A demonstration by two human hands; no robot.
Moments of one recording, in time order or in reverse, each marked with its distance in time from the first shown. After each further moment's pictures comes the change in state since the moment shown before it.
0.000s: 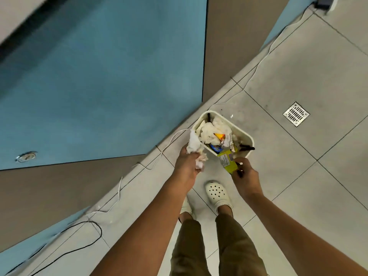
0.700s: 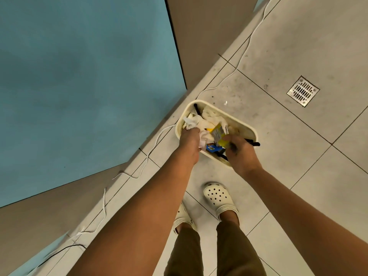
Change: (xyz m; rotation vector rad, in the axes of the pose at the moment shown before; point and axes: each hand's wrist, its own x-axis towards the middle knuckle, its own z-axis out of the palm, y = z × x) left_hand 0.150 -0.012 0.071 0.217 0.070 -0.145; right_hand 0.115 0.025 0.027 -0.083 -0.070 -0.063
